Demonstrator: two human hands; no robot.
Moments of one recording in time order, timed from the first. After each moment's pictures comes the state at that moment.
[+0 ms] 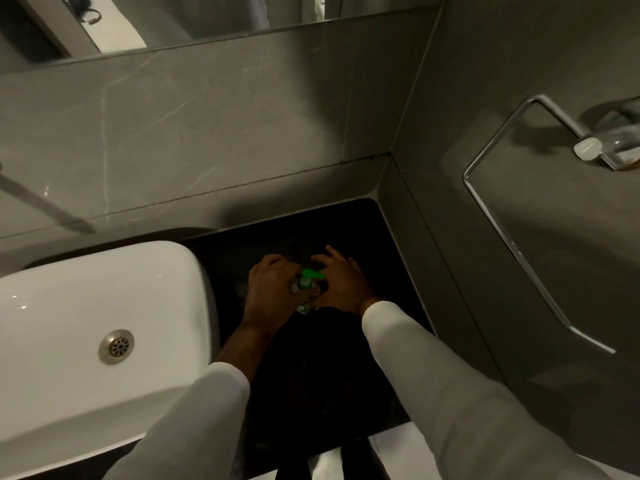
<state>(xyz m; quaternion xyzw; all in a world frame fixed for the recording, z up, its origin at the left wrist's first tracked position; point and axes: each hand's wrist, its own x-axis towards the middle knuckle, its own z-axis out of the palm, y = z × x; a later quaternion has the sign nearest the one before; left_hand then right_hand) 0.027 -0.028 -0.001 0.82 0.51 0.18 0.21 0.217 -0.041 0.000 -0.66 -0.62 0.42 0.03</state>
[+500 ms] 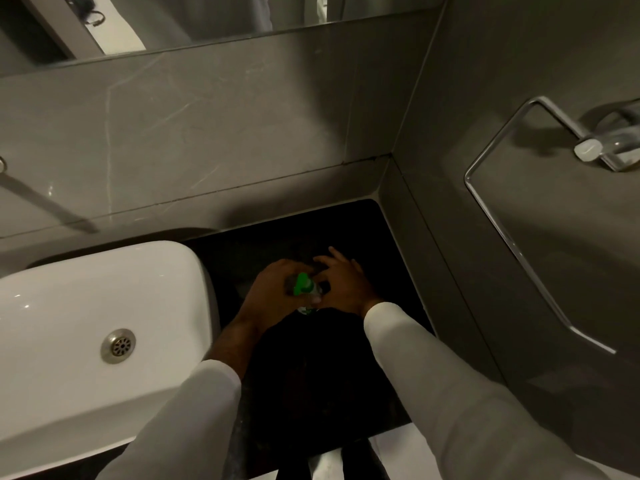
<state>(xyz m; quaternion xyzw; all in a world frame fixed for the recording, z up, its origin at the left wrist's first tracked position) 0.020 -0.025 0.006 0.79 0.44 0.20 0.37 0.218 -0.042 0.009 -0.63 -0.66 0.41 0.01</state>
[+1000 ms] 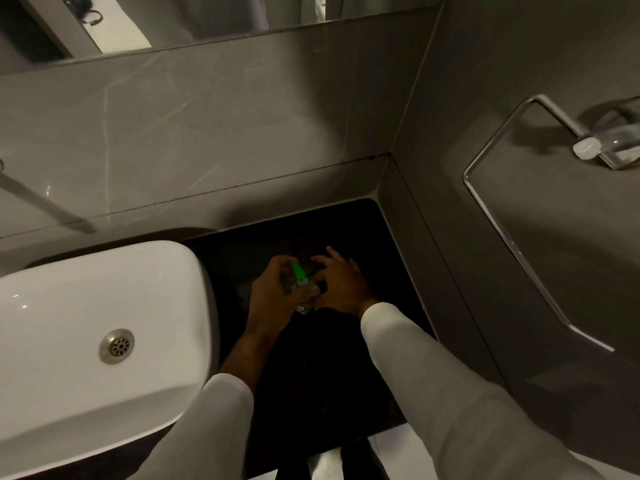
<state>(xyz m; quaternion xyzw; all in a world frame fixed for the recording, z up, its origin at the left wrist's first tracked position) 0.032 -0.050 0.001 0.64 0.55 0.30 0.44 0.213 -0.043 0.006 -0.64 -0.66 0.40 0.00</state>
